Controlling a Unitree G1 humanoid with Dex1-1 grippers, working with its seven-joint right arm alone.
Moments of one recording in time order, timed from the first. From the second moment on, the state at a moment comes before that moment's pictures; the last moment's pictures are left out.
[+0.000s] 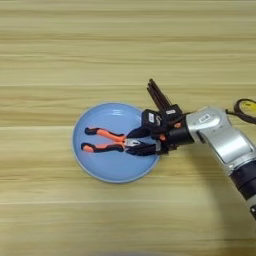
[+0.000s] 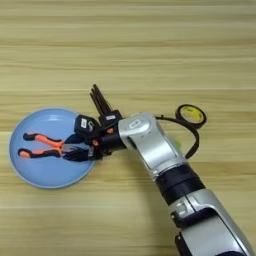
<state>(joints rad) -0.44 -0.43 0.35 0.29 -0.01 0.21 1.21</state>
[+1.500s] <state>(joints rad) -0.76 -0.40 0.06 0.88 0.00 0.13 0.84</state>
